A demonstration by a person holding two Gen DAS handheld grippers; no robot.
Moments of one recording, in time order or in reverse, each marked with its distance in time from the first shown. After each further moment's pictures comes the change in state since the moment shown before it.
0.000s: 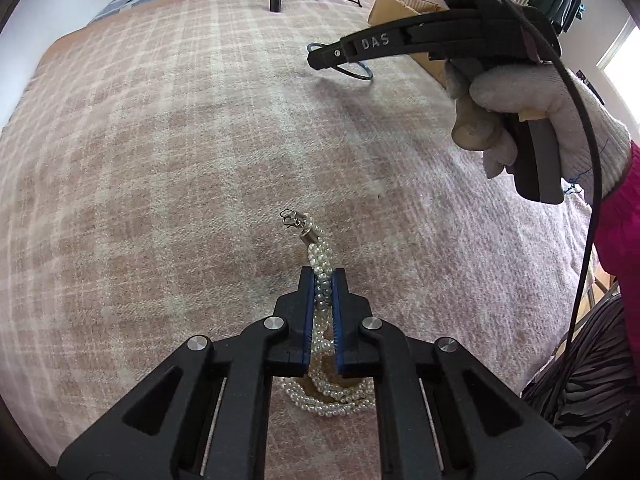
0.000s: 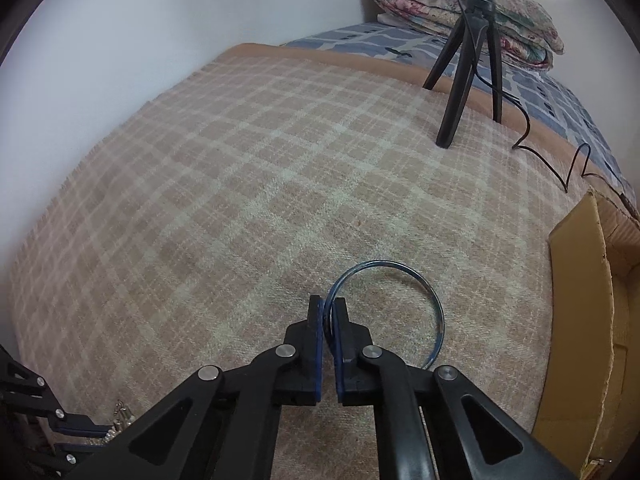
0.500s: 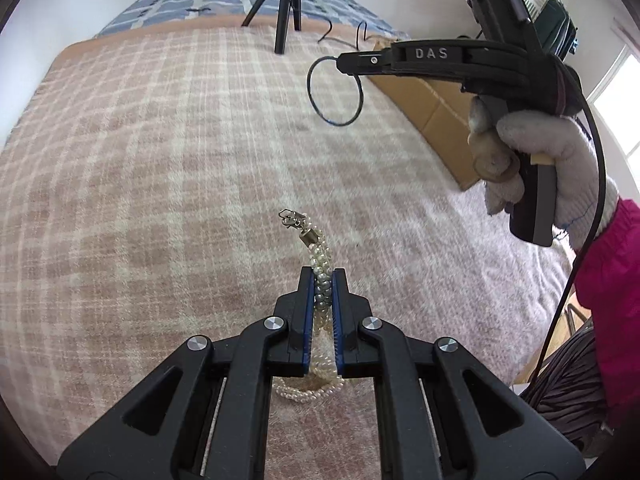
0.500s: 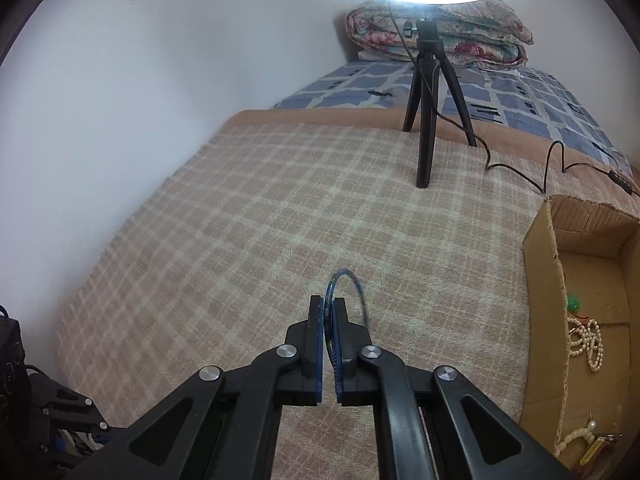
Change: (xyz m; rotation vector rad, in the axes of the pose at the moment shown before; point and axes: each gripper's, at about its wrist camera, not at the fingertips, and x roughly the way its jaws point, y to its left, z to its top) left arm -0.047 0.013 0.008 -0.061 -0.118 -0.063; right arm -0.060 -0.016 0.009 0.127 -0.163 0.094
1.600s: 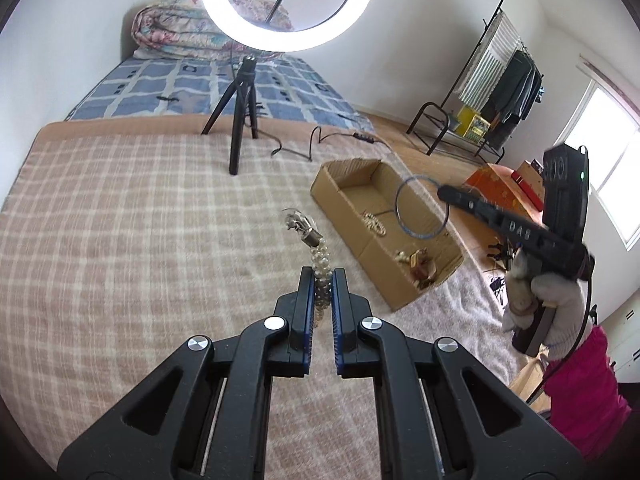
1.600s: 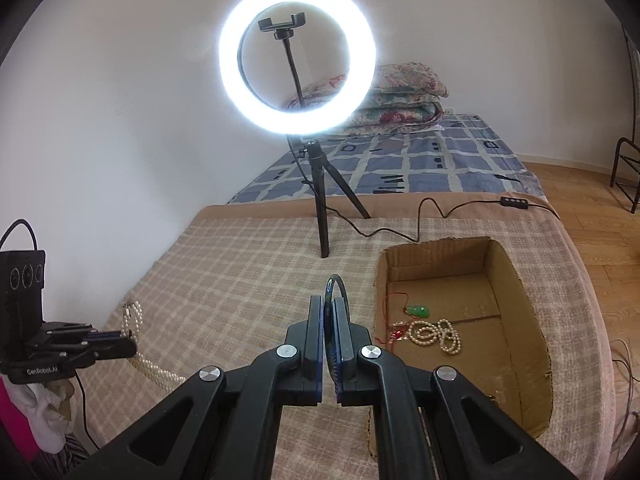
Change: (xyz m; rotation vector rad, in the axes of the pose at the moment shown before) left arm -0.055 -0.048 0.093 0.018 -0.235 -0.096; right arm -0.158 -0.075 -0.030 0.122 -0.256 -0.127
